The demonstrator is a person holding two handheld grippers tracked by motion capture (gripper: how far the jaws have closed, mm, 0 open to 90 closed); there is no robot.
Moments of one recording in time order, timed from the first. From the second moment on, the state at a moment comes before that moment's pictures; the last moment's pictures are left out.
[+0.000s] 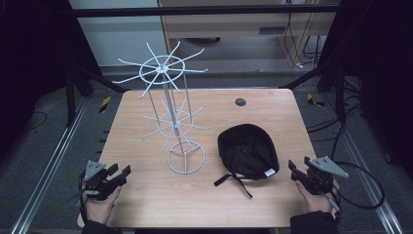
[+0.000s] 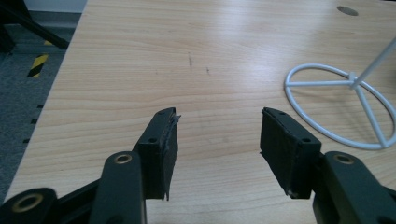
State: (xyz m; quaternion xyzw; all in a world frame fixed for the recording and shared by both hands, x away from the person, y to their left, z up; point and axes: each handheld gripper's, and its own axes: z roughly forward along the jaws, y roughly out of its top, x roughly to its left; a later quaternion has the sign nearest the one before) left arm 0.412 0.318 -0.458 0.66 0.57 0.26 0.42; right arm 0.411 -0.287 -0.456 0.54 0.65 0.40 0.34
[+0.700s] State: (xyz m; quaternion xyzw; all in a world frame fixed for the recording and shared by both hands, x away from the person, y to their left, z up) left arm 0.409 0.251 -0.448 0.72 0.48 0.23 0.44; right arm 0.409 -0.255 -0.433 0.48 0.70 0.44 0.29
